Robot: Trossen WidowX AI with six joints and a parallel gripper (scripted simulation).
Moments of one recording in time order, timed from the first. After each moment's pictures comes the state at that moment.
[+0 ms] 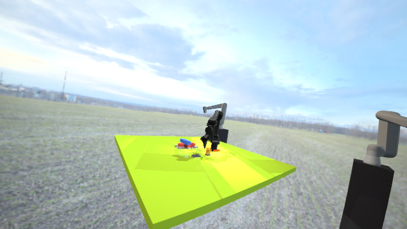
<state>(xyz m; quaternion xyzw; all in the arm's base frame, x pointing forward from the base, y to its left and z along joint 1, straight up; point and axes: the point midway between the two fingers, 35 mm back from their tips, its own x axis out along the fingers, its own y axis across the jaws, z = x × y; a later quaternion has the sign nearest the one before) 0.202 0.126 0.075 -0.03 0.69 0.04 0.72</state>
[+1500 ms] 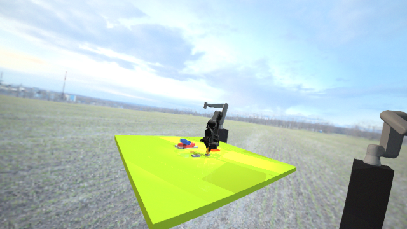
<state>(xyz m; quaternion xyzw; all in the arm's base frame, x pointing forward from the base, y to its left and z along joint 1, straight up) 0.198 0.124 0.058 -0.03 0.70 0.03 0.71</state>
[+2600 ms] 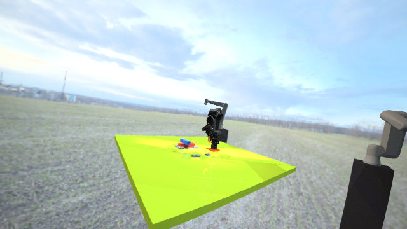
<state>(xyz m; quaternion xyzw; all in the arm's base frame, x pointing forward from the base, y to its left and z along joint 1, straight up) 0.198 0.124 0.161 -0.03 0.70 0.03 0.71</state>
